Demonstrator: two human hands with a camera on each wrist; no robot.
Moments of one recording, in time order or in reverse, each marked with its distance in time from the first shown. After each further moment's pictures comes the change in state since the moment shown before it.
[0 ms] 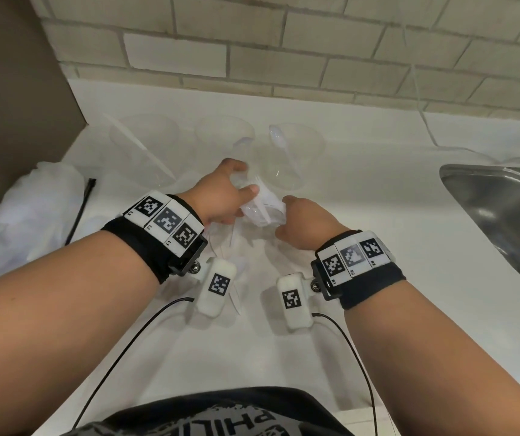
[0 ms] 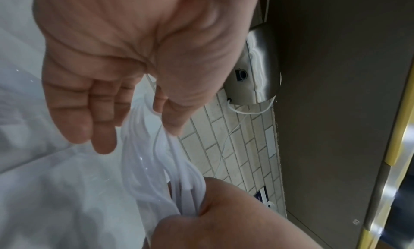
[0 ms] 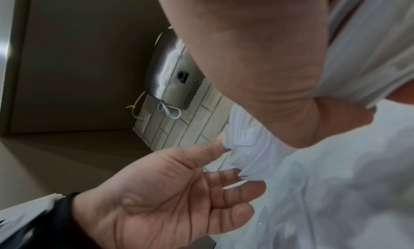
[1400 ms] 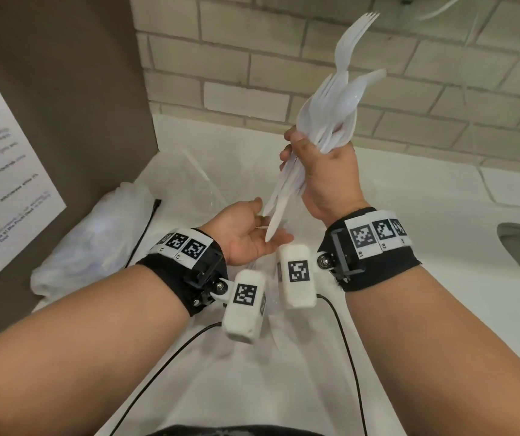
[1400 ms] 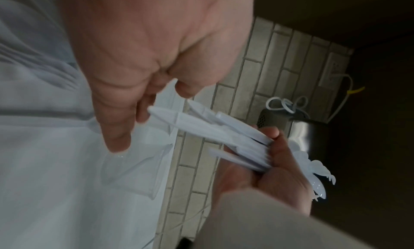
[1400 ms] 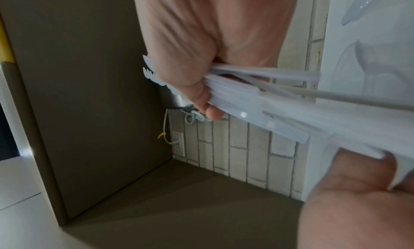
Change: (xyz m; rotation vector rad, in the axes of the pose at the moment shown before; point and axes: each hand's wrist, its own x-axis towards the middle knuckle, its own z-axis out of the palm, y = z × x) left_hand -0.008 -0.010 -0.036 -1.113 -0.121 -0.405; right_hand 0.022 -0.108 -0.063 1.501 0.369 -0.513
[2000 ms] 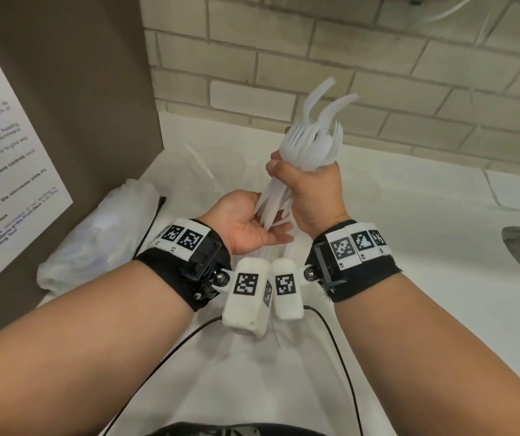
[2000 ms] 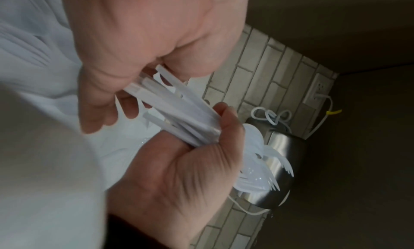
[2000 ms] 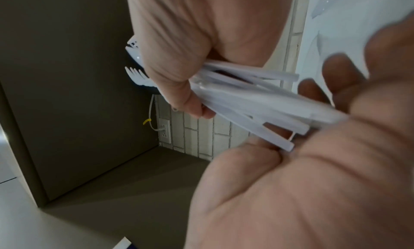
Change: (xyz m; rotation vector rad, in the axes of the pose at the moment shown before) left_hand -0.019 0.012 0.008 0.004 -0.053 0.136; right_hand -0.011 0.028 0.007 -0.160 0.044 0.011
